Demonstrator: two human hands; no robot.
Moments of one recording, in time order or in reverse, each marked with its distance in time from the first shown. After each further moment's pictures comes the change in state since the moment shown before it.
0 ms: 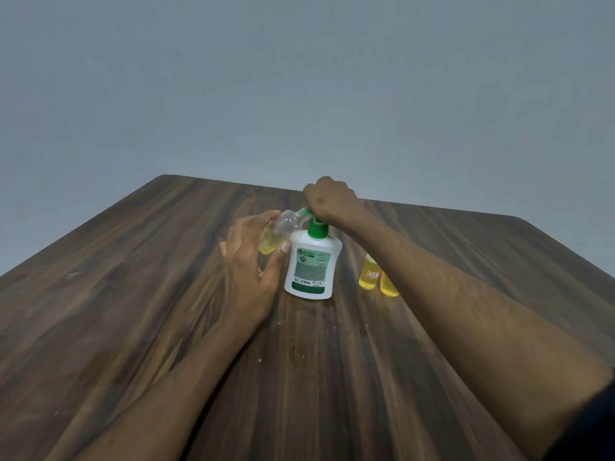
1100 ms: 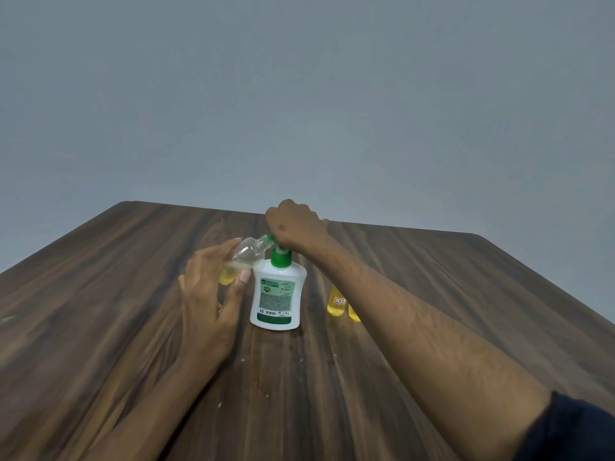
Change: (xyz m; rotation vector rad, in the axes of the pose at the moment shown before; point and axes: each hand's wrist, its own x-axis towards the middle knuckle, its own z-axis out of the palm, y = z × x) left_hand 0.000 0.002 -0.001 -0.018 -0.005 -0.005; right_hand 0.008 0.001 0.000 -0.042 0.011 -0.035
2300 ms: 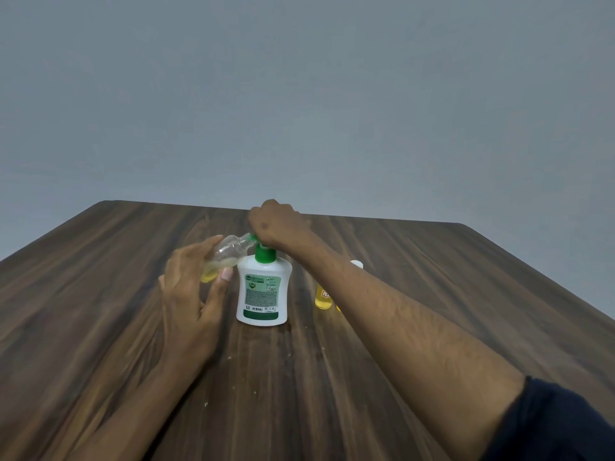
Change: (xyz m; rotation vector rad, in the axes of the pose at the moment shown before) left_hand -0.001 -0.003 0.001 0.008 -0.013 0.013; right_hand -0.003 0.003 0.000 0.042 -0.036 -0.032
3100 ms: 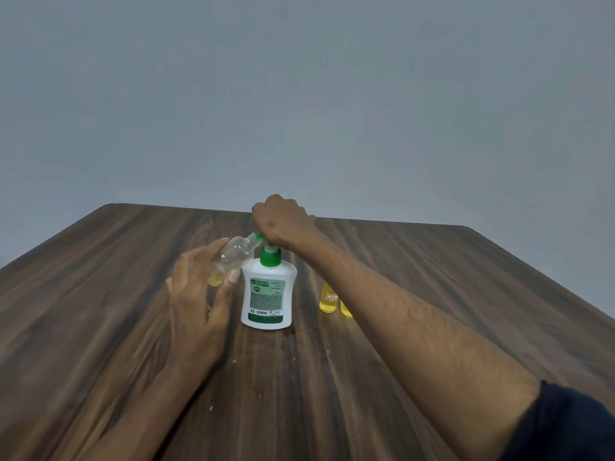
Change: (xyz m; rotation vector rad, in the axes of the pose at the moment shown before) left_hand 0.000 0.003 -0.001 -0.008 -0.005 -0.027; right_hand 0.004 0.000 0.000 0.031 0.032 -0.031
